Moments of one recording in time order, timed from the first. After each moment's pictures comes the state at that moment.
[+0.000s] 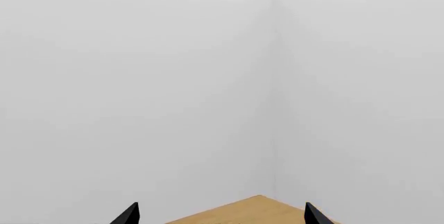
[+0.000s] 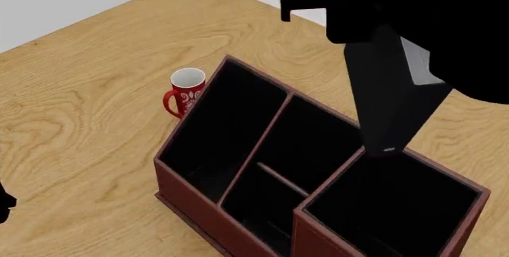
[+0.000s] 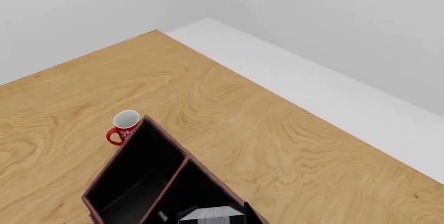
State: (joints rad) left arm -0.11 -0.42 -0.03 0.75 -0.39 -0.41 -0.43; right arm 1.71 0.55 -0.58 0.22 2.26 1.29 1.54
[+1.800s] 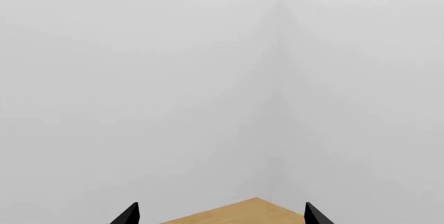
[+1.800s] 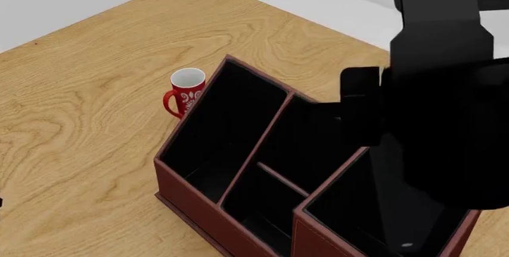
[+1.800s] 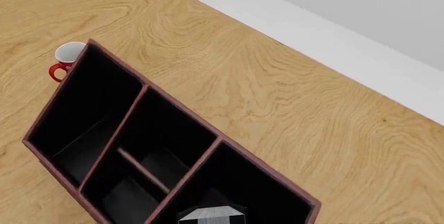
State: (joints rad) left arm -0.09 -0.45 -0.07 0.78 -0.47 -0.41 -0.46; right arm 1.62 0.78 -1.00 -0.05 2.34 0.92 1.46
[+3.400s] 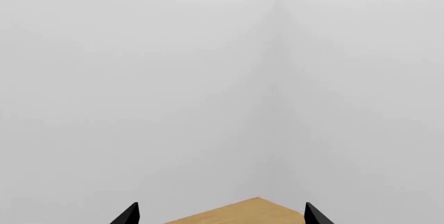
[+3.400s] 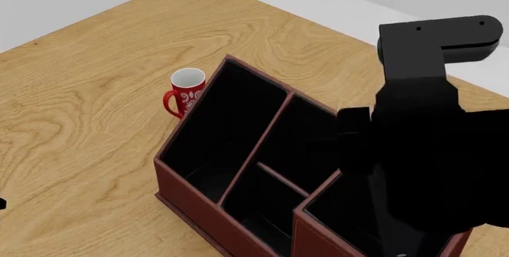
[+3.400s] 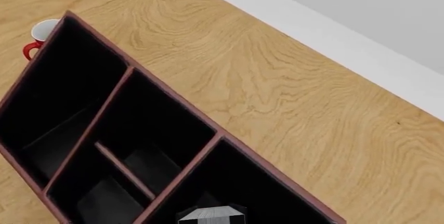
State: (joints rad) left arm -0.08 -0.46 -0.05 0.77 -0.46 -0.39 -0.47; right arm 1.46 0.79 -1.06 -0.02 2.01 0.87 1.18
